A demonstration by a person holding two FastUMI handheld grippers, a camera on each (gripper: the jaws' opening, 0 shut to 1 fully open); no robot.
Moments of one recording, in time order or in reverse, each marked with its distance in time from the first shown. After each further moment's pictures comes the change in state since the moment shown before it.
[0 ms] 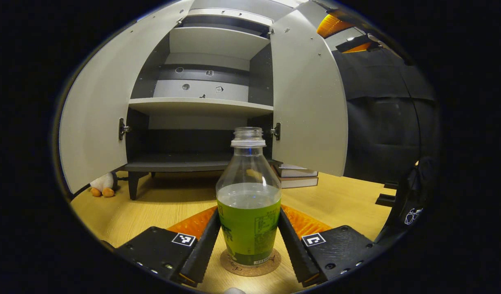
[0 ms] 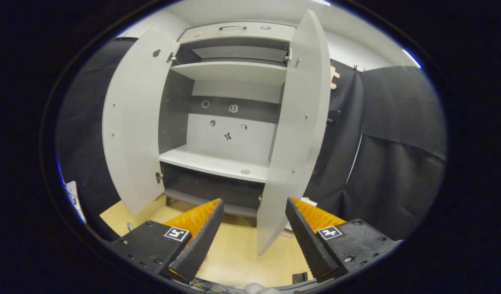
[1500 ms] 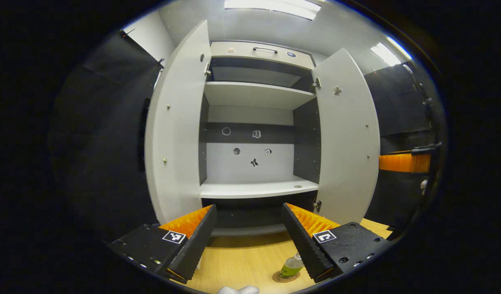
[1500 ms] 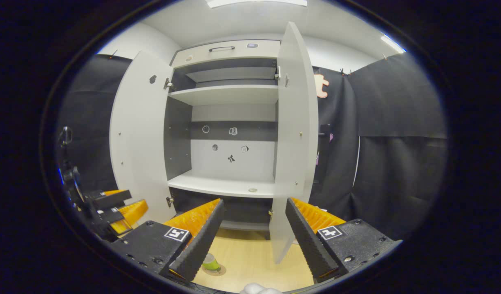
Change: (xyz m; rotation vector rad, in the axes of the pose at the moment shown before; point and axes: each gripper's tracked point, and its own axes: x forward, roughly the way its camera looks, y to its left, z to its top) left arm -0.133 0.121 0.289 0.008 -0.120 0.329; right arm -0.019 0.012 0.027 0.136 -0.171 0.008
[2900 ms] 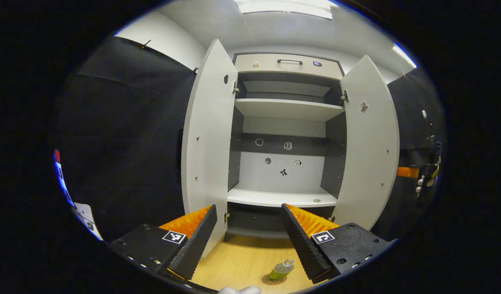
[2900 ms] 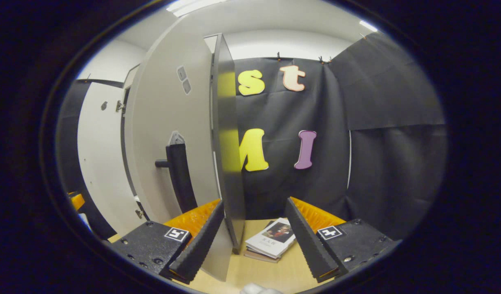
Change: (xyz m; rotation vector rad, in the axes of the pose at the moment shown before) left arm -0.028 -0.041 0.040 -0.051 0.013 0.314; right arm 0.114 -0.197 0.053 0.095 -0.011 0.054
